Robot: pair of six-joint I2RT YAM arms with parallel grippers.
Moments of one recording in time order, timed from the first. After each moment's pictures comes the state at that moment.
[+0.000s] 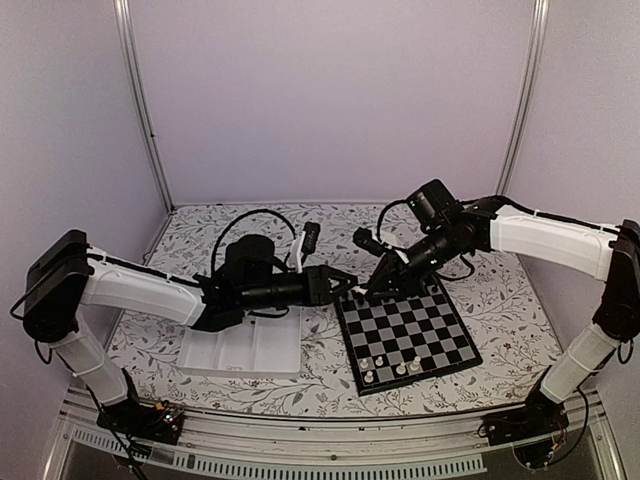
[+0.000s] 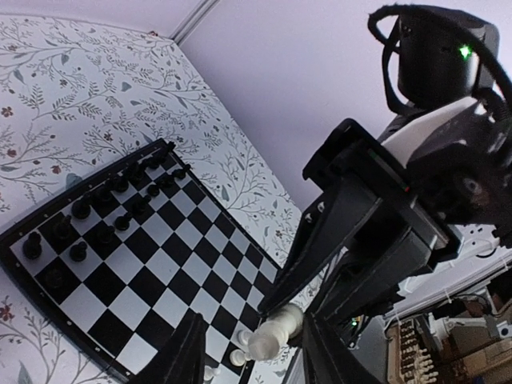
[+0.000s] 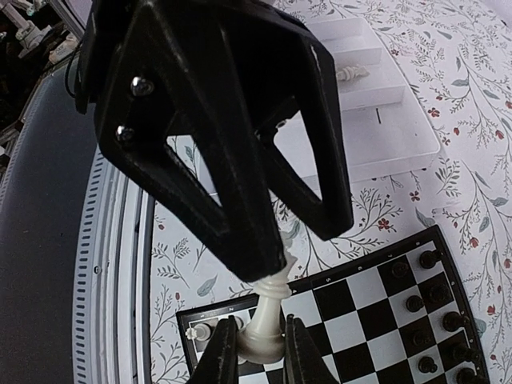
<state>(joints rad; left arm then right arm) -0.98 1.63 0.83 0.61 0.20 -0.77 0.71 1.60 1.26 -0.65 -0.71 -0.51</state>
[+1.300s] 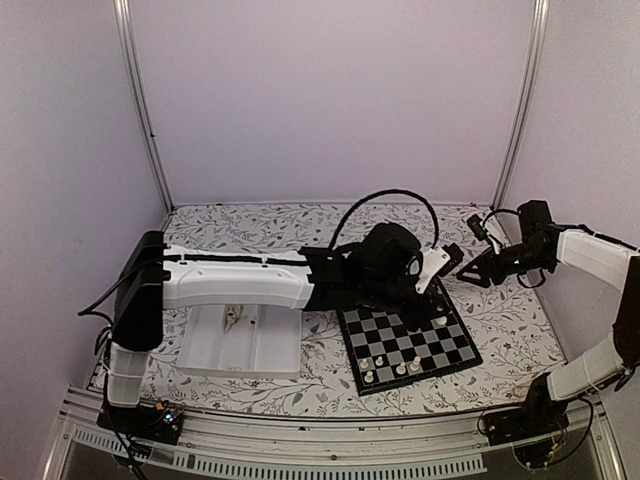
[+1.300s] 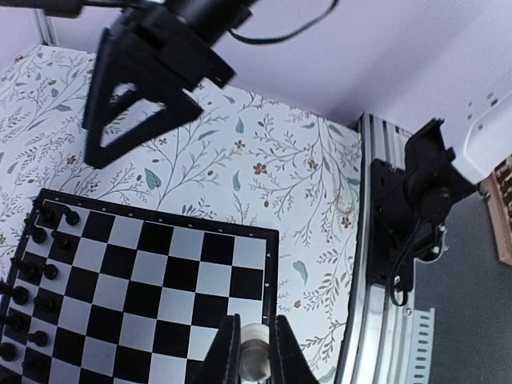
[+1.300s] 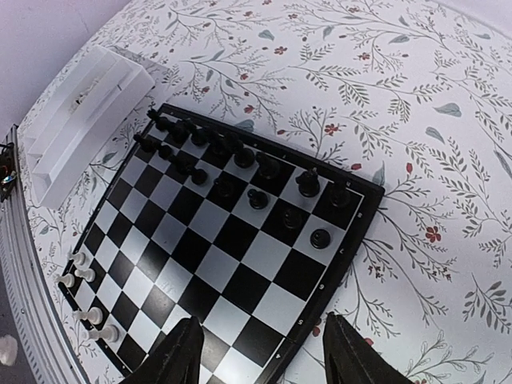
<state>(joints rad) -1.22 2.11 1.75 -0.13 0.17 -0.18 0.02 1.37 0.90 -0.56 -0.72 -0.46</state>
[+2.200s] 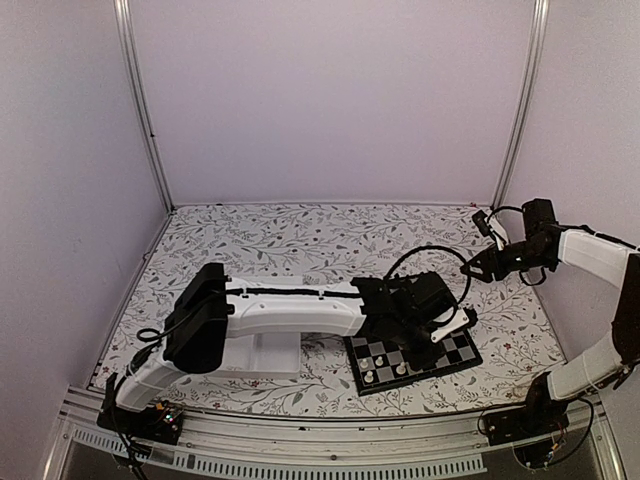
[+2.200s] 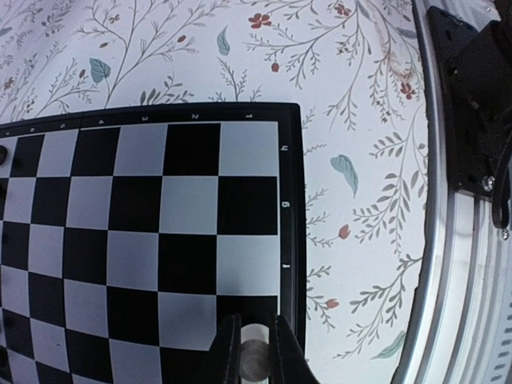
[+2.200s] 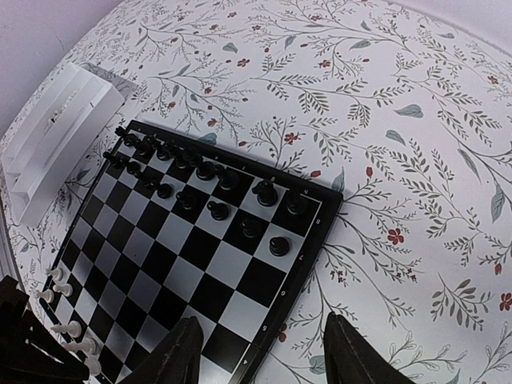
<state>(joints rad) -1.31 2.45 2.13 -0.58 0.06 0.03 -0.03 1.39 0.90 -0.49 -0.67 -0.42</state>
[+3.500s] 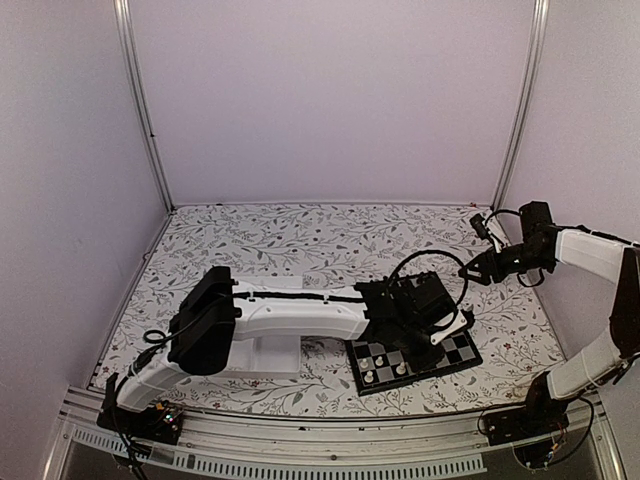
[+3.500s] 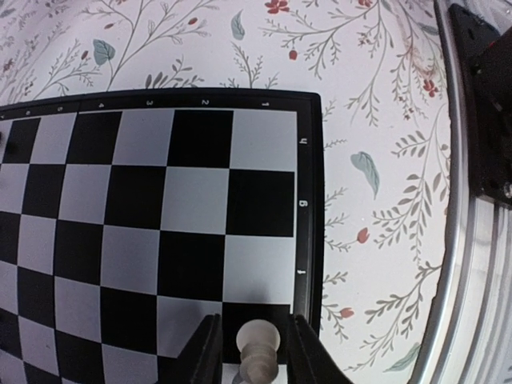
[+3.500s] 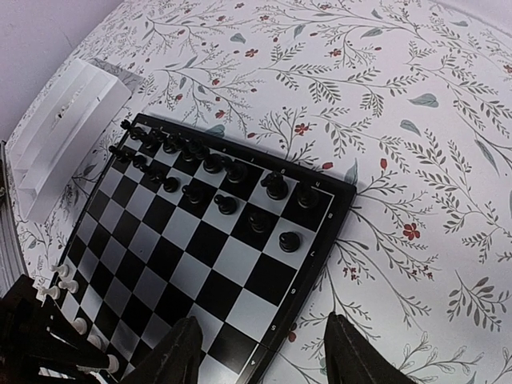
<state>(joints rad) -1.31 2.48 2.14 -0.57 0.03 0.00 -0.03 1.42 0.90 -0.50 -0.70 -0.43</state>
